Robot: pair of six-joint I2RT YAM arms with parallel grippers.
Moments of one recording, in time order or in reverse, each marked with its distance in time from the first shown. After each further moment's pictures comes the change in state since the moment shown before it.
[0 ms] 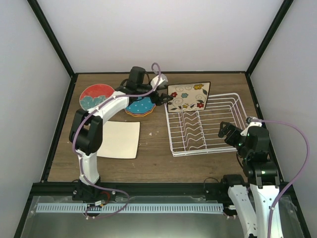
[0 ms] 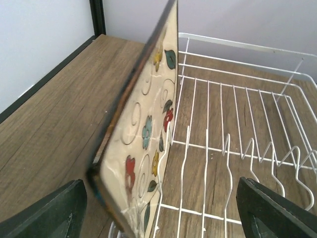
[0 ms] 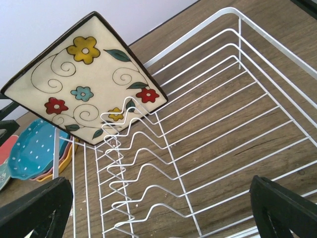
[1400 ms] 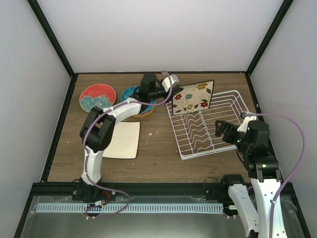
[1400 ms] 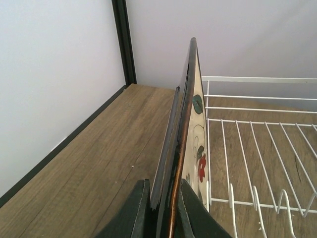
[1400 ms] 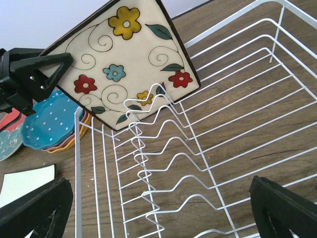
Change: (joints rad) left arm -0.122 0.109 -0.050 0.503 -0.213 -0.137; right arm 0.000 0.085 0.060 -0.005 -0.121 -0.125
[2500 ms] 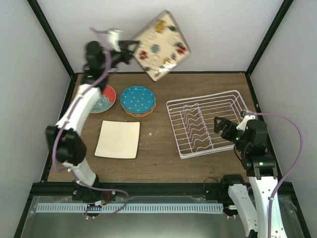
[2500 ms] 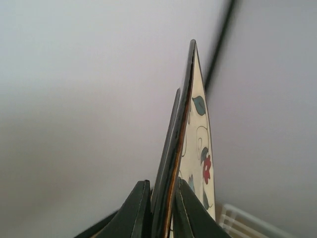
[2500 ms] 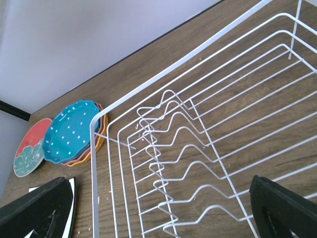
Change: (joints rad) left arm 0.260 -0.283 0.208 -0.156 0.033 -0.425; right arm 0.000 -0.007 -0.058 0.097 -0.031 0.105
